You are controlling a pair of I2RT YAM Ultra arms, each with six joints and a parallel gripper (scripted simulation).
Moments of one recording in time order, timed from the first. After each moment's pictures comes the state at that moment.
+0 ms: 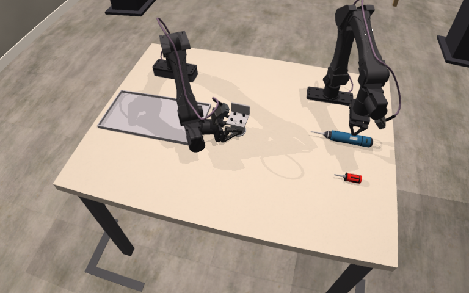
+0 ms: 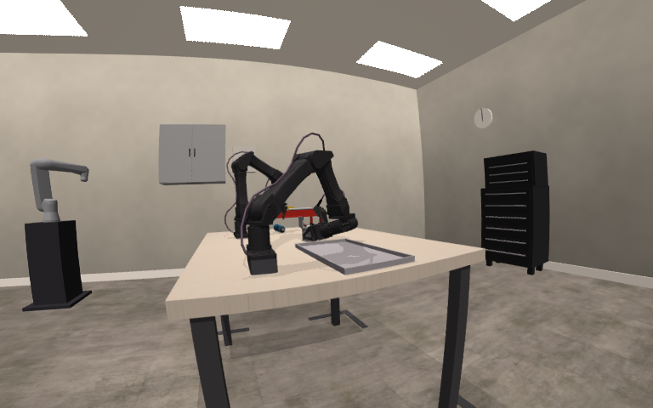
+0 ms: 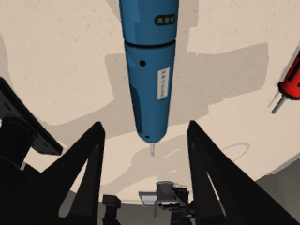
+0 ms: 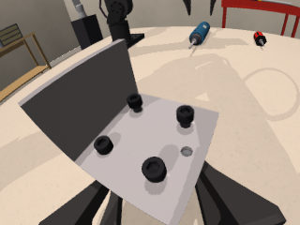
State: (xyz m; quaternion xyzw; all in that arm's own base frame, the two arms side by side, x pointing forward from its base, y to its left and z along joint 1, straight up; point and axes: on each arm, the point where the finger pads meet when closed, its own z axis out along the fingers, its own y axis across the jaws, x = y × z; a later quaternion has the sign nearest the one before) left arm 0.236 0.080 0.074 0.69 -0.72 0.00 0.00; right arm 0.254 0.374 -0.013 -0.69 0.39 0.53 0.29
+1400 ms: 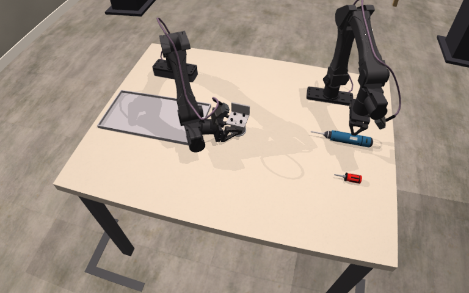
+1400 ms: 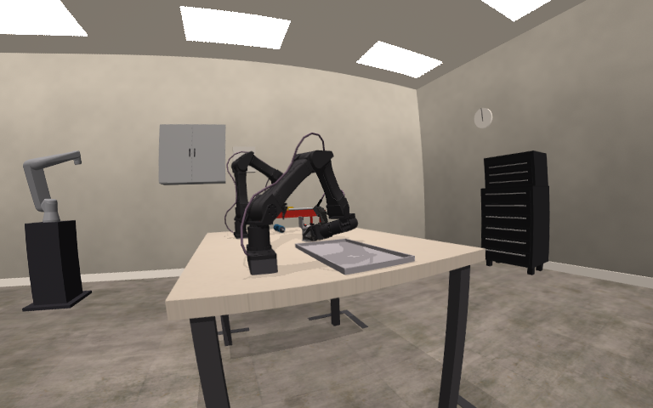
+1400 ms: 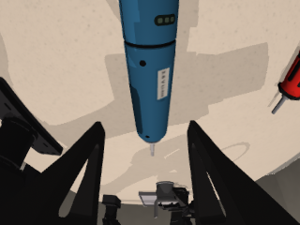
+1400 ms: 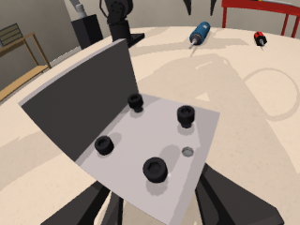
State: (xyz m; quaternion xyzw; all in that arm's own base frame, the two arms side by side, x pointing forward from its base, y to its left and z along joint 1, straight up) left arm 0.236 0.080 0.074 0.69 -0.72 0.00 0.00; right arm 0.254 0.374 -0.013 -0.69 0.38 0.53 0.29
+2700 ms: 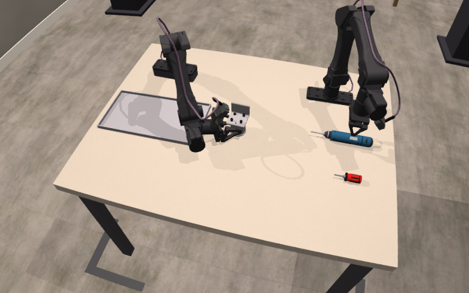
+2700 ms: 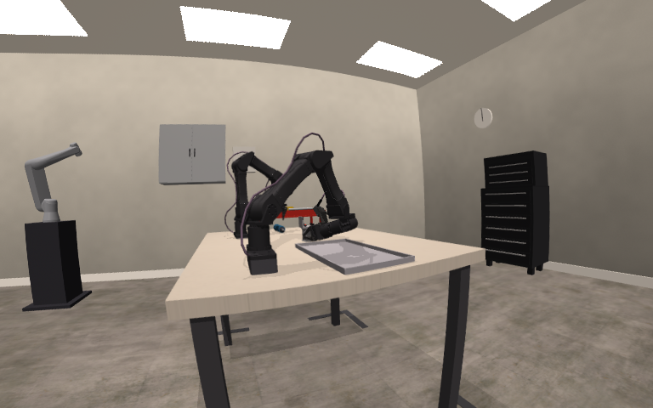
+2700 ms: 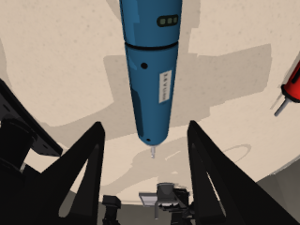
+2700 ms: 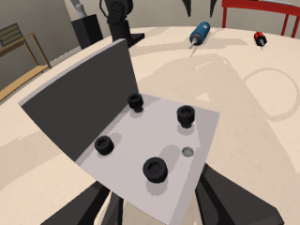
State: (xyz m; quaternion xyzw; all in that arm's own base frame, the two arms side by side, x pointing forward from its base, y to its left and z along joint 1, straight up) left arm 0.235 0.080 0.070 0.69 -0.72 0.00 0.01; right arm 0.254 0.374 -0.013 -0.69 0.38 0.53 0.29
